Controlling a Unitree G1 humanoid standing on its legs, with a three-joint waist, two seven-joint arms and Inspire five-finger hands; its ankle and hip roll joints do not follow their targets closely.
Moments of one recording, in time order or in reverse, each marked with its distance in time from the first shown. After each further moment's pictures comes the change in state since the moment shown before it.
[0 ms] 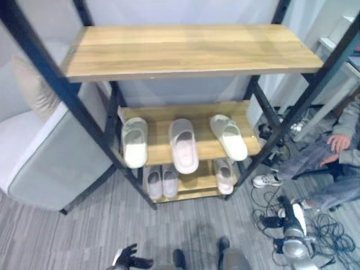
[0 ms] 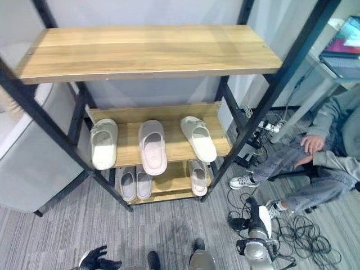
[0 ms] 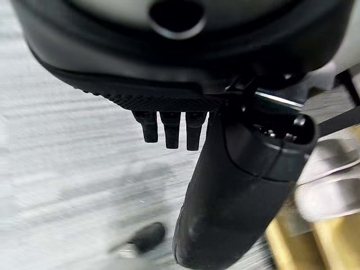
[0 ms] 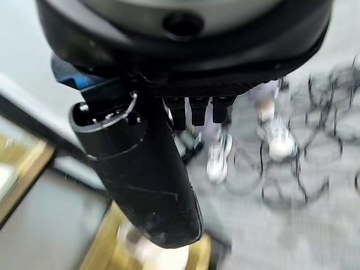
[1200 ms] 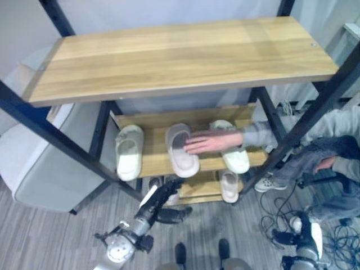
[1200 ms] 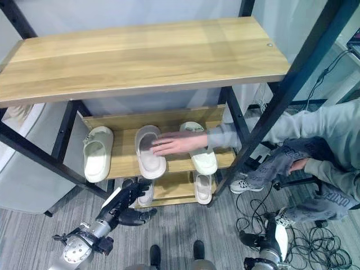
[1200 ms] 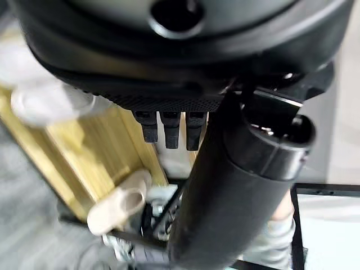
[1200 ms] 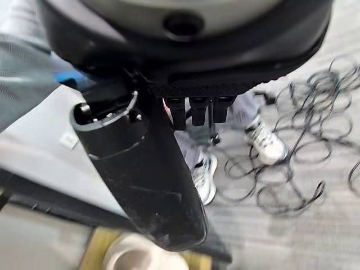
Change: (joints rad) left arm 0.205 0.276 -0.179 -1.249 -0.280 -0.033 -0.233; right arm 0.144 0.054 -0.027 -0.124 0.056 -0.036 -0.016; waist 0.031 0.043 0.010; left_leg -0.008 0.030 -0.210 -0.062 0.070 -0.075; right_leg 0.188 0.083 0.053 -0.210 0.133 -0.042
